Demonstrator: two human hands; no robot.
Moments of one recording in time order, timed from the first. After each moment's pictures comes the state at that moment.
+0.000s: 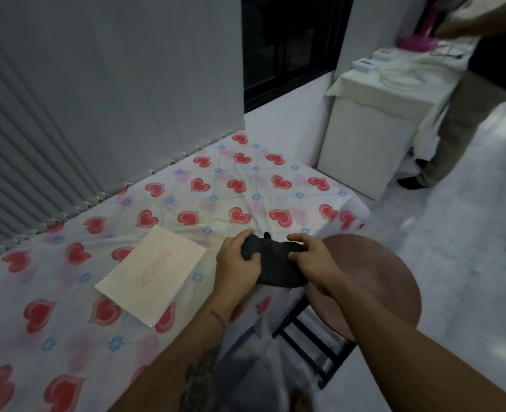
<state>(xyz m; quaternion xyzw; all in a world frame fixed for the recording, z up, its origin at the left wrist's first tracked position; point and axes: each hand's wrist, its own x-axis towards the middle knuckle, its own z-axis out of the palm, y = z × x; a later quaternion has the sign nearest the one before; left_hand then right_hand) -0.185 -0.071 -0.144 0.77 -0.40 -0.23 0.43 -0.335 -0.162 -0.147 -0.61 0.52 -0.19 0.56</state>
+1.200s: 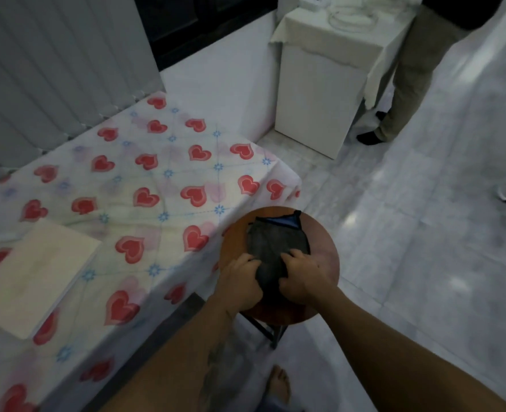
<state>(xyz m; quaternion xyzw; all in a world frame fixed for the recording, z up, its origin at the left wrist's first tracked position) -0.365 -0.150 -0.233 0.72 -0.62 -0.30 0.08 -0.524 -0.214 -0.225 -0.79 0.52 0.14 0.29</state>
